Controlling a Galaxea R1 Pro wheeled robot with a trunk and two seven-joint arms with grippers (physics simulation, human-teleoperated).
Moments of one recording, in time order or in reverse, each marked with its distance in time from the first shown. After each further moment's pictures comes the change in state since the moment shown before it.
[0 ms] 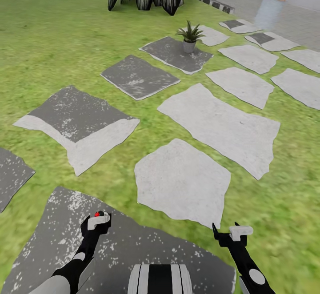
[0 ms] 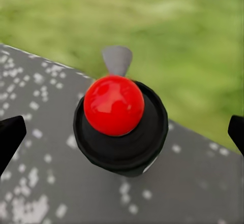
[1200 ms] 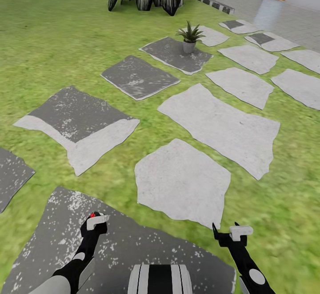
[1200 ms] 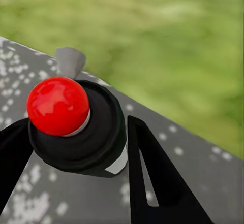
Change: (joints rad) left arm 0.000 -0.002 -0.003 0.000 0.042 0.000 -0.001; right arm 0.000 0.000 0.000 0.000 0.000 0.001 0.000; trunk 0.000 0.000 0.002
